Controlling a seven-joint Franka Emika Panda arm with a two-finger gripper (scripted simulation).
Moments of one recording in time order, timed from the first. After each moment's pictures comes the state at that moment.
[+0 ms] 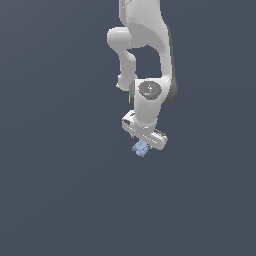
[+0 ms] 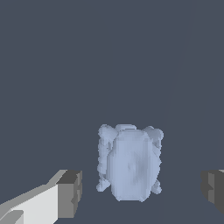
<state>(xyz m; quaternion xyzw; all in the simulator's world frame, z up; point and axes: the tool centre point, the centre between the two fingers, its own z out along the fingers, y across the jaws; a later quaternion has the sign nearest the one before) -0.023 0.064 0.095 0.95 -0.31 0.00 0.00</state>
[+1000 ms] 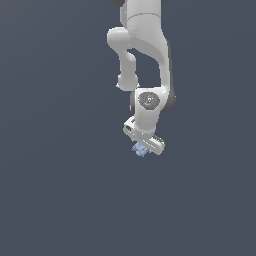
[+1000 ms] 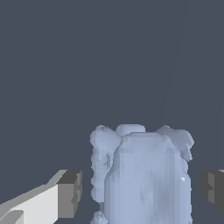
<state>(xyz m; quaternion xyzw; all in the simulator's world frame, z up) -0.026 0.067 0.053 0.94 -0.33 0.00 0.00</state>
